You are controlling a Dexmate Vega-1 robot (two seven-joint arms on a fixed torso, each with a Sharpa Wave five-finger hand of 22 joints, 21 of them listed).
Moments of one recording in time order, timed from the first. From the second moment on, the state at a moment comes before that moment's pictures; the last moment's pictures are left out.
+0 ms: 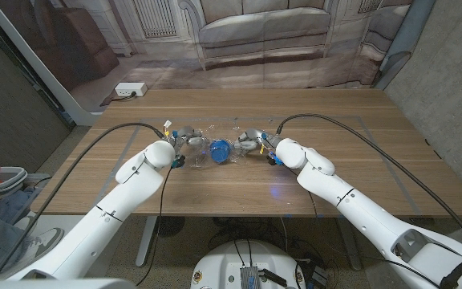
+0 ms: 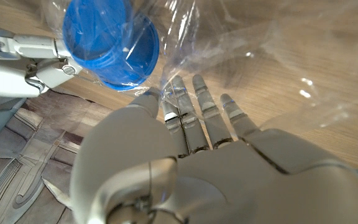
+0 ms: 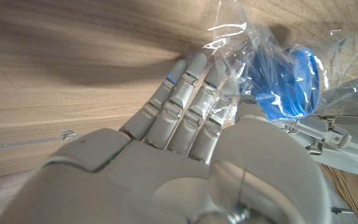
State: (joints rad) left arm 1.00 0.56 0.32 -2.01 0.34 0.70 -0.19; left_hand 0.98 0.16 0.39 0.00 0.18 0.82 0.04 0.20 0.20 0.84 -0.07 0.18 0.22 0.66 0.01 0.17 0.18 0.21 0.11 0.21 0.19; right arm -0.76 -0.40 -0.65 -1.63 -0.56 -0.26 0.30; right_hand 0.78 0.10 0.16 -0.06 0.19 0.97 -0.23 0.26 0.19 1.06 -0.20 0.34 0.19 1.02 -0.17 0.28 0.22 0.63 -0.07 0.62 0.33
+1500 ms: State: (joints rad) left arm 0.98 0.62 0.49 -1.93 0.71 0.62 -0.04; left_hand 0.92 0.07 0.38 -0.01 0.17 0.60 0.00 0.18 0.20 0.60 -0.09 0.18 0.21 0.46 0.00 0.18 0.18 0.07 0.08 0.19 0.19; right arm -0.69 -0.41 -0.79 -1.63 -0.80 -0.39 0.34; right_hand 0.77 0.04 0.13 -0.12 0.21 0.36 -0.18 0.17 0.21 0.41 -0.11 0.19 0.22 0.50 -0.05 0.17 0.27 0.38 0.01 0.60 0.24
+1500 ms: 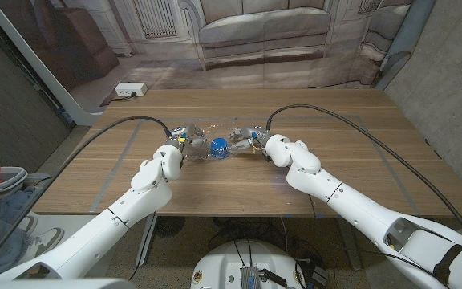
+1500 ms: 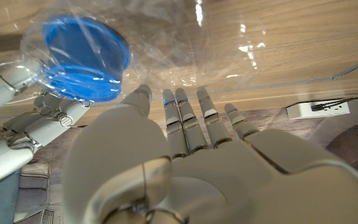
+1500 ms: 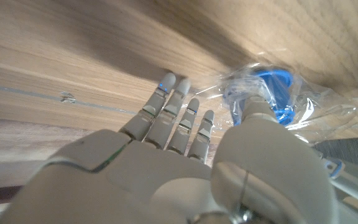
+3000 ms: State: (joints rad) left arm 1.15 0.63 0.38 -2.03 0.73 0.52 0.06; left_hand 0.81 -0.06 0.28 0.00 0.18 0.23 0.04 0.18 0.19 0.27 -0.03 0.18 0.21 0.21 0.03 0.18 0.19 -0.09 0.13 0.19 0.19; right arm -0.87 -0.43 -0.68 -1.79 -0.85 -0.23 0.02; right_hand 0.66 -0.02 0.06 -0.09 0.23 0.21 -0.14 0.19 0.20 0.30 -0.06 0.21 0.20 0.28 0.03 0.19 0.20 0.29 0.17 0.50 0.18
